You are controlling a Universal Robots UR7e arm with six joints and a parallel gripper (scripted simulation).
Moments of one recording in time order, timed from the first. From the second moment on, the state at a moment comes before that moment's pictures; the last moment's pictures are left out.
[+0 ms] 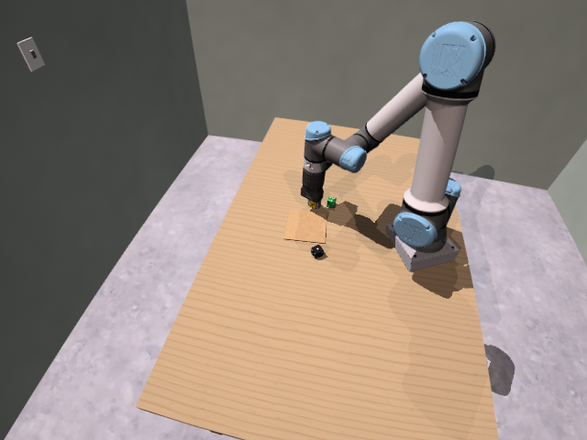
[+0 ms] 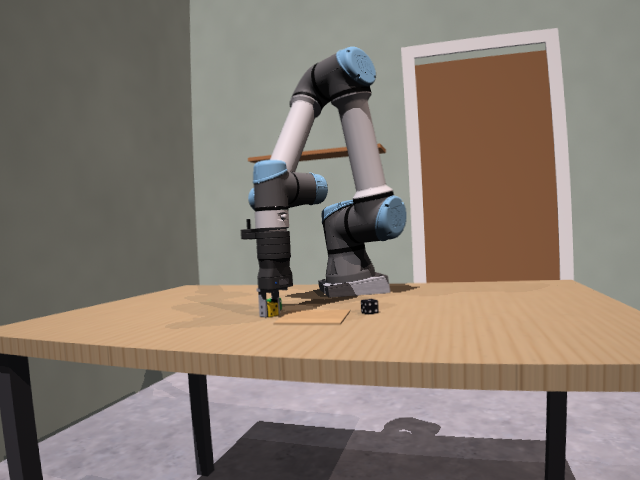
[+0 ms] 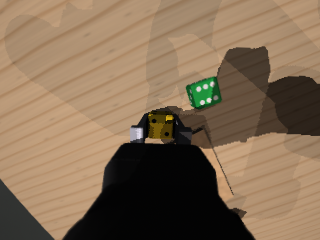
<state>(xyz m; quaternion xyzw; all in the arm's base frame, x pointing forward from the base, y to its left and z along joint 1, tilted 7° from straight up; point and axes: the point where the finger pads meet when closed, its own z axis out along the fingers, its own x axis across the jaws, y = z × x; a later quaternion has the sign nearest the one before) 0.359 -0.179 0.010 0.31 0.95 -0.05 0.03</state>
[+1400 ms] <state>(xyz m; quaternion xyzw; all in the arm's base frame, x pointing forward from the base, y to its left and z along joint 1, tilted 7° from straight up) 0.356 -0.168 0.110 0.31 0.95 -0.05 0.03</state>
